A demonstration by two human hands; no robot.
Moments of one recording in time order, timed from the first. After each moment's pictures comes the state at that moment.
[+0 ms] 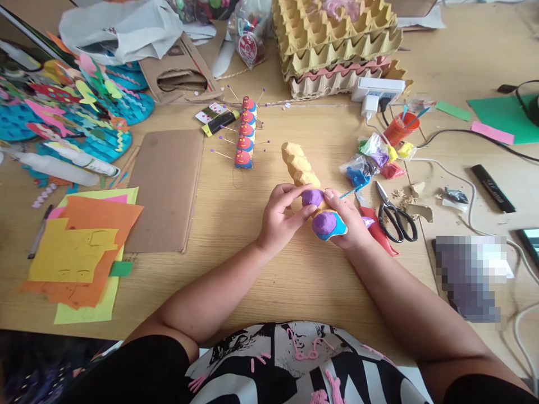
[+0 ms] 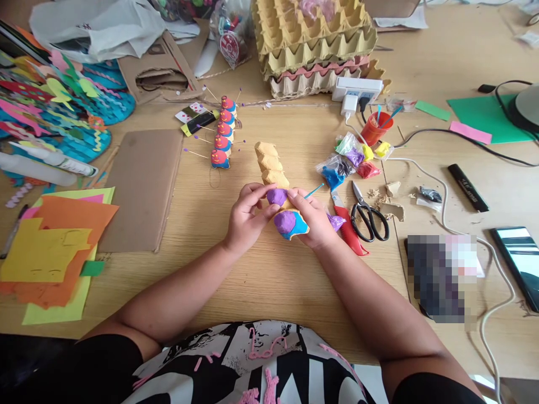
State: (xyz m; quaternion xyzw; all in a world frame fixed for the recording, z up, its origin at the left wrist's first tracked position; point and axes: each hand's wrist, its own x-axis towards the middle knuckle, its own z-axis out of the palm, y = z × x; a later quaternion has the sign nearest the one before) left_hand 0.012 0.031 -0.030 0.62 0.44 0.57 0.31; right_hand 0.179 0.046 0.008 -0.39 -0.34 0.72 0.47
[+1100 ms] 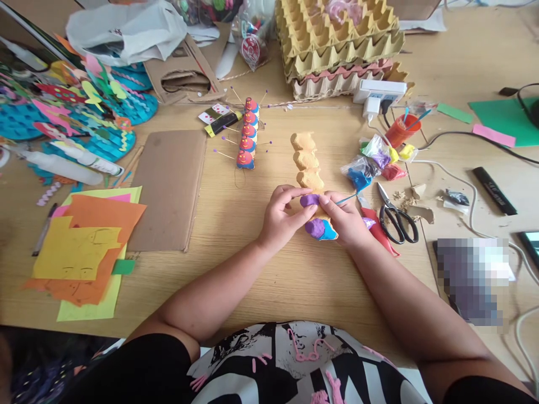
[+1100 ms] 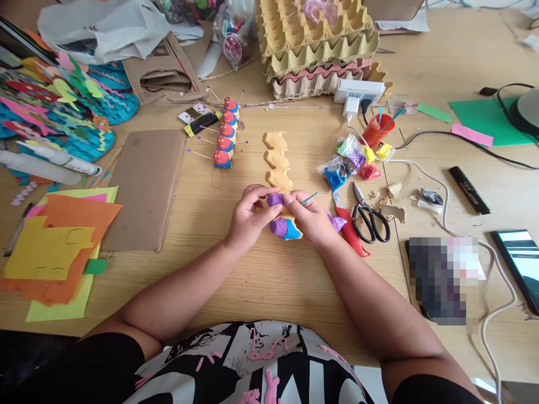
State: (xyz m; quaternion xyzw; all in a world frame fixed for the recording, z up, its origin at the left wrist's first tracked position) left_hand 0.013 0.029 -0.028 0.57 0.47 0.56 0.36; right_hand 0.181 0.048 0.007 -0.40 -0.43 0.67 0.45
